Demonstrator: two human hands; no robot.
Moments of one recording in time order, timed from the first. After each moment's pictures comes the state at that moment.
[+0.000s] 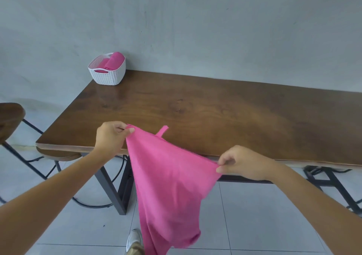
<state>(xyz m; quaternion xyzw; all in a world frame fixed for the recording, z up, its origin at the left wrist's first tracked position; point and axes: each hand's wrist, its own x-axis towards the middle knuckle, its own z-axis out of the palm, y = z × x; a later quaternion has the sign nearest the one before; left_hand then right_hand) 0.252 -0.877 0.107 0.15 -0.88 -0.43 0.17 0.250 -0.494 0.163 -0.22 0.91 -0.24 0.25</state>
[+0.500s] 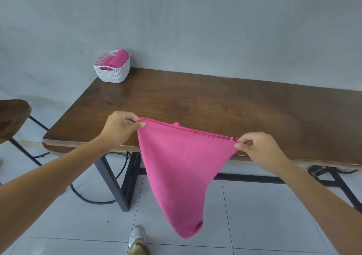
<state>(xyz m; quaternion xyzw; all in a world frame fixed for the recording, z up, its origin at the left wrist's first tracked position) 0.244 -0.883 0.129 0.06 -0.89 -0.44 0.09 0.227 -0.467 0.142 -0.13 0.95 -0.27 0.01</state>
